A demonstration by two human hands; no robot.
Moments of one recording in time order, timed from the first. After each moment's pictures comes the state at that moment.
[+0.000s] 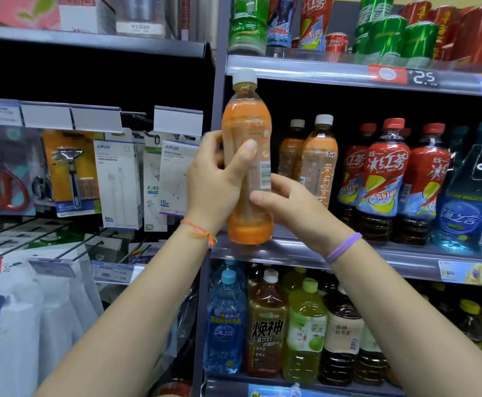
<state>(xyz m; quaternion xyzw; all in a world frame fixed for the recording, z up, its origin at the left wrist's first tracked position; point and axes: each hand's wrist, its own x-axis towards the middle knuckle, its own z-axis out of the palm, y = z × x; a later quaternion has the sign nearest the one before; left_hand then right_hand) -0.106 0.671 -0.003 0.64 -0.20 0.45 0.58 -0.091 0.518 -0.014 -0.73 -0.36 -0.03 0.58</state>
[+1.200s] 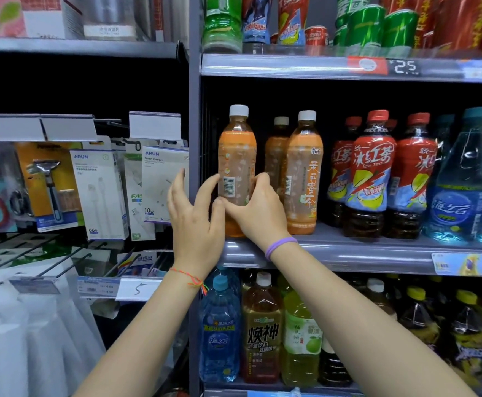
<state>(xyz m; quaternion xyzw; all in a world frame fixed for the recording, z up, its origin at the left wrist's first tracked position) -0.067 0.673 -0.074 0.77 -0.09 0.51 0.37 -0.041 0.555 -0.039 -0.83 -0.16 -0.33 0.41</state>
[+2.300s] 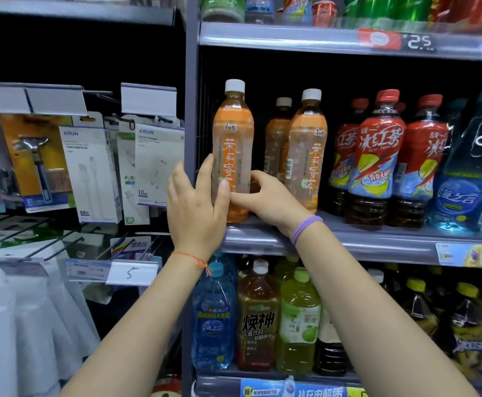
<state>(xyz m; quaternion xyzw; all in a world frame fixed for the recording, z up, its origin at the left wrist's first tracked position) -0.051 0.667 -0.083 0.79 -0.02 0.56 0.26 -0.040 0.529 -0.036 -0.83 -0.25 -0.10 0.49</state>
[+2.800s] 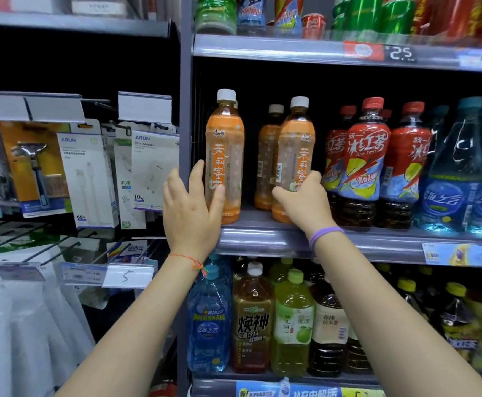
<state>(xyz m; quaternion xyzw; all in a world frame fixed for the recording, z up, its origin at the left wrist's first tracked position) -0.051 0.665 -0.084 0.79 -0.01 0.56 0.23 -0.043 0.479 -0.037 -0.84 -0.01 -0.28 0.47</state>
